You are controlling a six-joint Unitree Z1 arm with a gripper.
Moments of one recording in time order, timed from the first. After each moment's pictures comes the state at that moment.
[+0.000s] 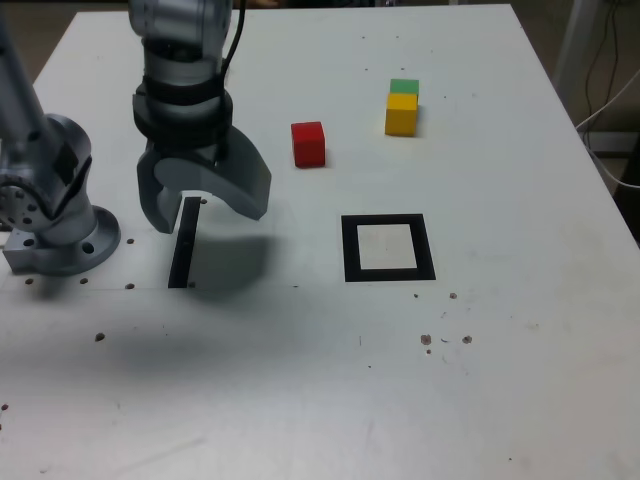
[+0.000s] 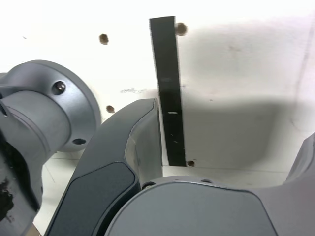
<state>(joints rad) -0.12 1.54 -0.82 1.03 0.06 -0.06</state>
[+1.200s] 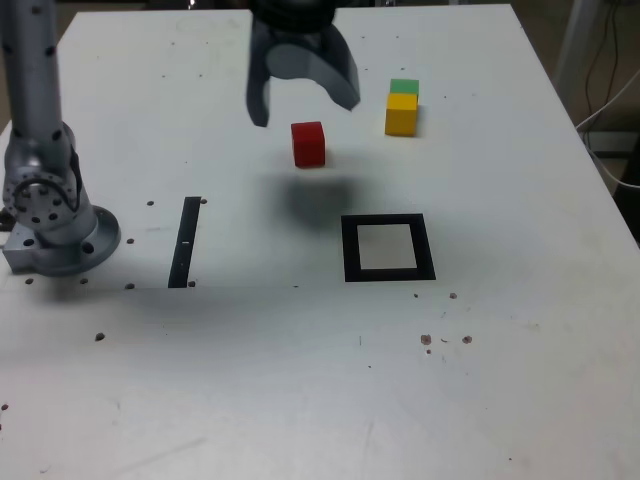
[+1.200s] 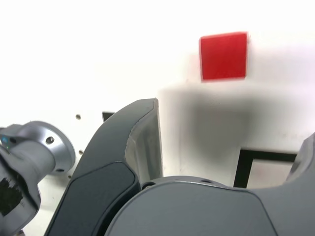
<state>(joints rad) 0.26 1.83 -1.41 1.32 0.21 0.23</state>
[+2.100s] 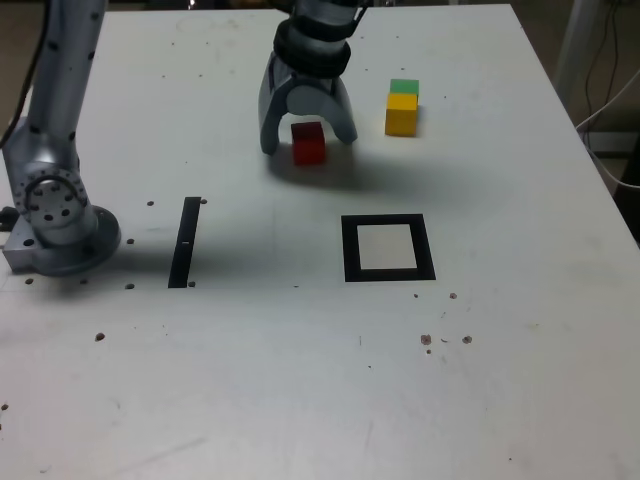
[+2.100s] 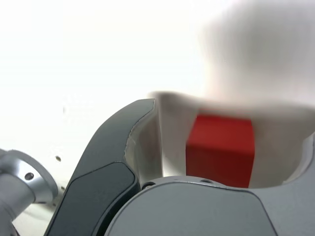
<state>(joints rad) 0.45 2.05 -1.37 1.18 0.20 0.33</state>
